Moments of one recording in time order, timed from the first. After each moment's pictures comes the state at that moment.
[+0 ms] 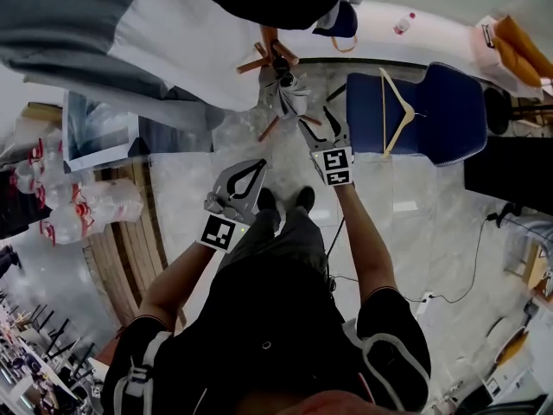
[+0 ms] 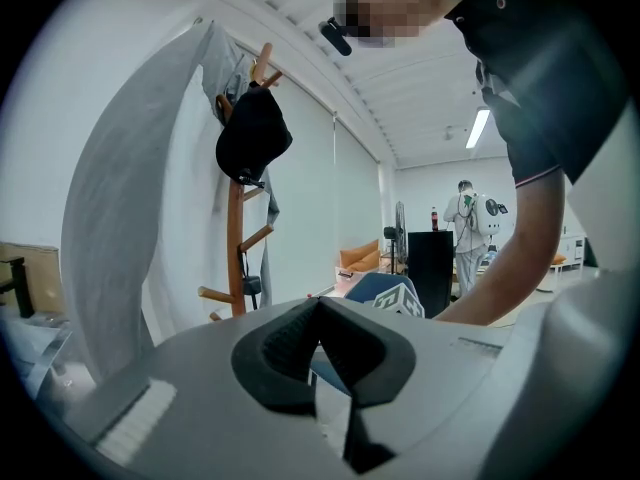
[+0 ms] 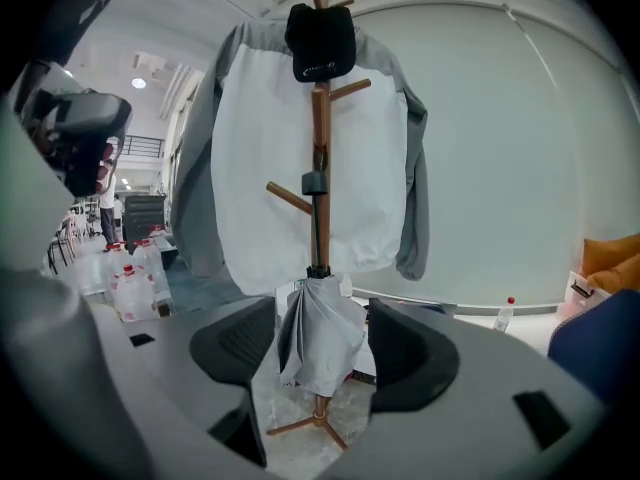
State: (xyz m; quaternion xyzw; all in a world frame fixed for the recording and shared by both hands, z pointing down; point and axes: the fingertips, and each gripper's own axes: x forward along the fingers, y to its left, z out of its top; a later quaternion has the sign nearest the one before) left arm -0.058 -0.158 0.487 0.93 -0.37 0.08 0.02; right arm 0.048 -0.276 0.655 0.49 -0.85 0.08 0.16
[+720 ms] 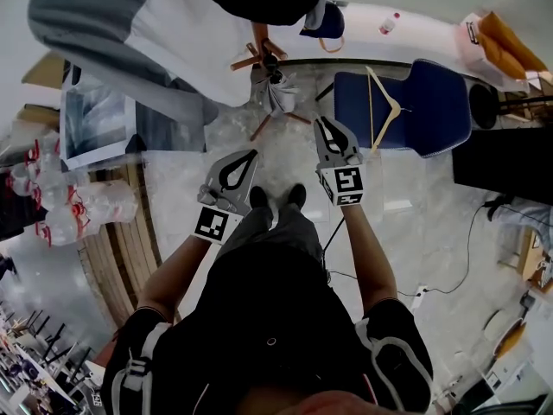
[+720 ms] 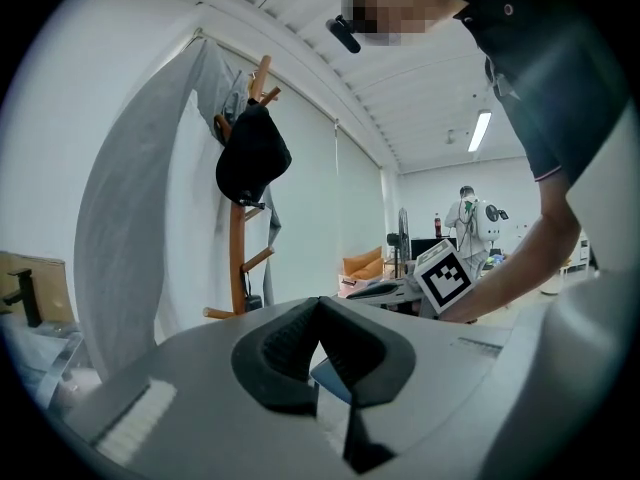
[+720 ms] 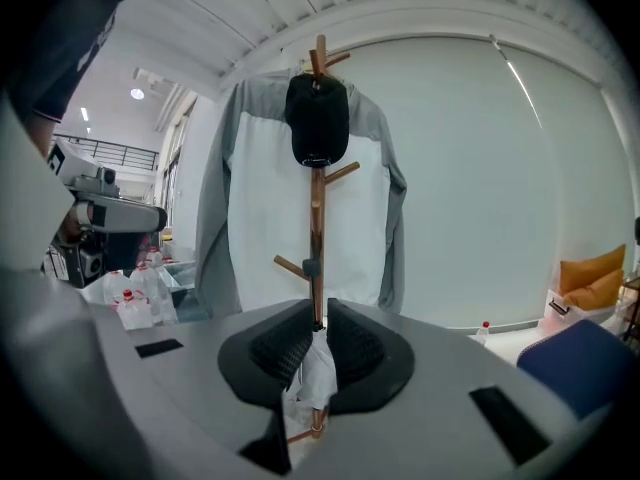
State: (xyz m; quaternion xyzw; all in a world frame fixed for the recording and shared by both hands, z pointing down) left arm -0.059 -0.149 0.452 0.92 -0.38 0.07 0.01; right arm 0.078 -0.217 0.531 0.52 -0.85 0.06 0.12
